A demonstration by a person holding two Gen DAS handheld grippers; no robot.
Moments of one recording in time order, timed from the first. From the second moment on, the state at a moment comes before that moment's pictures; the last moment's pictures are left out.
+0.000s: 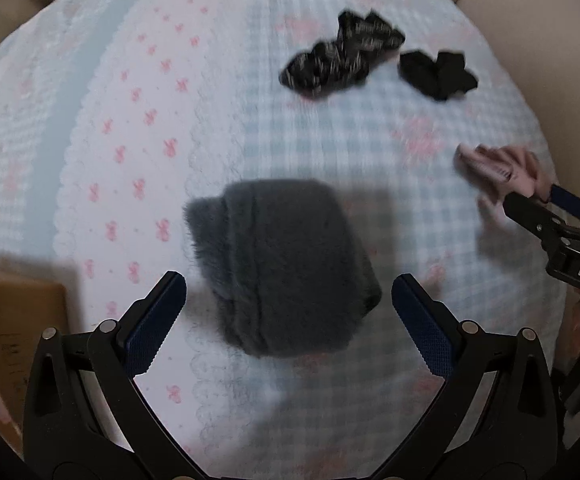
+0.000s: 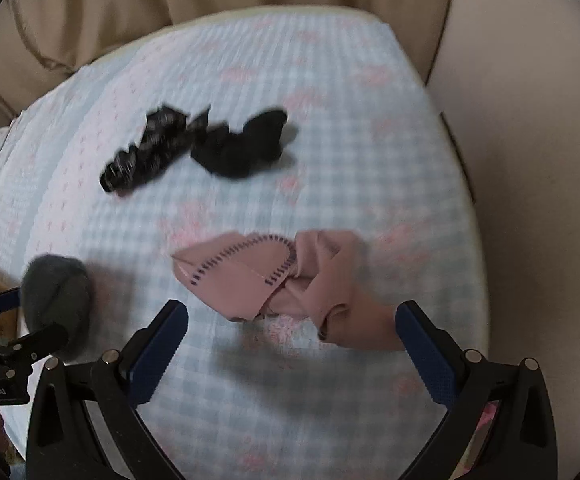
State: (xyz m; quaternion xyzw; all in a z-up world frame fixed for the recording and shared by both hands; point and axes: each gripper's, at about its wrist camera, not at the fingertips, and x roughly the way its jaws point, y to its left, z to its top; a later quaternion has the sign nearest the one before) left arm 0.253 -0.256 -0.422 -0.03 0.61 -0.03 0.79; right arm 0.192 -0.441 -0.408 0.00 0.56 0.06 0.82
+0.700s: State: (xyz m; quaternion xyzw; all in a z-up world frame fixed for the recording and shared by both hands) left arm 0.272 -0.254 -0.438 -0.02 0.63 -0.02 0.78; right arm 0.212 -0.446 -0.425 -0.03 0.54 0.06 0.84
